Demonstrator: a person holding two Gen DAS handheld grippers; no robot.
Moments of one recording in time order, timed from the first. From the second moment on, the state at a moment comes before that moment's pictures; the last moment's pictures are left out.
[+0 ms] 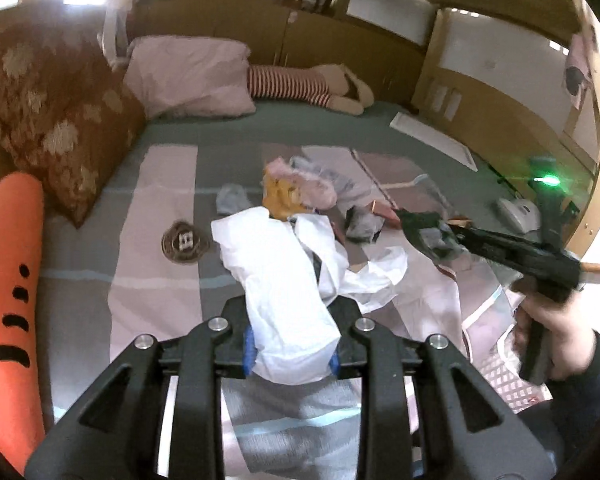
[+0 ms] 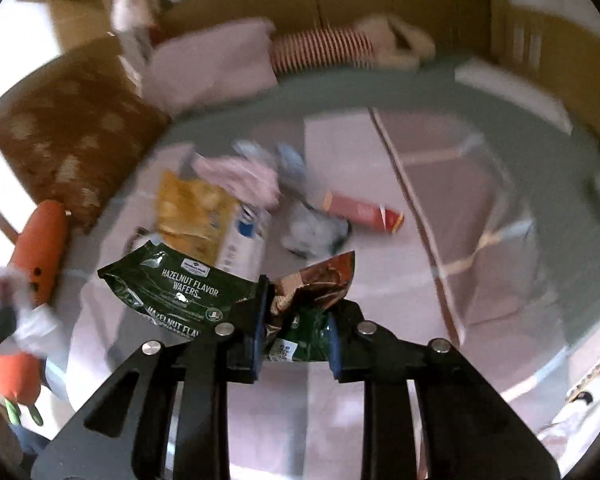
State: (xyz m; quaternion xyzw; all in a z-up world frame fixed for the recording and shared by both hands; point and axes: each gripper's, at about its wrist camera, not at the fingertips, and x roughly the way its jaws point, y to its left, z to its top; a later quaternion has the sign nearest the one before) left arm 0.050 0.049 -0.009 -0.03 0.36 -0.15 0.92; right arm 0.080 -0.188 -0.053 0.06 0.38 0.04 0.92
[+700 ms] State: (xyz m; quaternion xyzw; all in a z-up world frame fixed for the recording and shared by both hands) left arm 0.025 0.067 -0.021 -0.02 0.34 -0.08 0.94; right arm 0.011 -0.131 -0.044 0.01 0.30 0.05 0.95
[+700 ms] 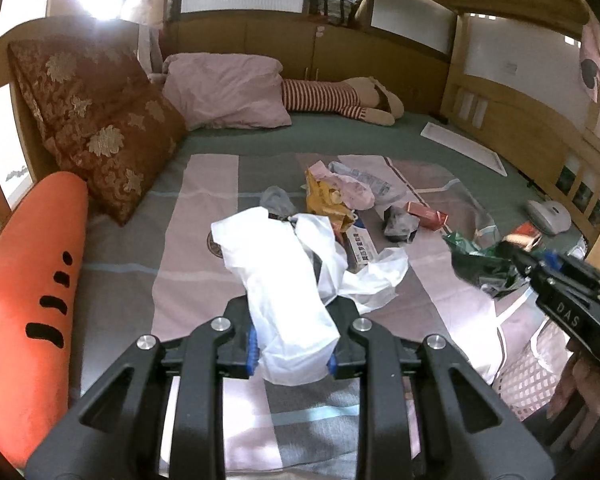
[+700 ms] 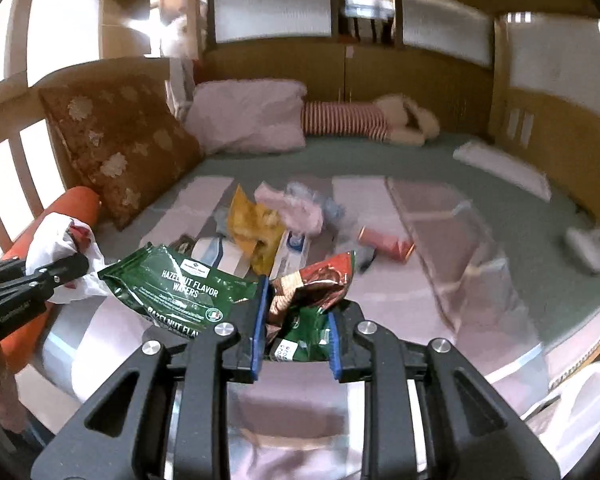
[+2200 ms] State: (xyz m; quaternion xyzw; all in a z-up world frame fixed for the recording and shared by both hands) left arm -0.021 -0.167 -0.005 0.06 0.37 -0.36 0.85; right arm -0.224 -0.443 -0.055 0.20 0.26 -0.29 0.90
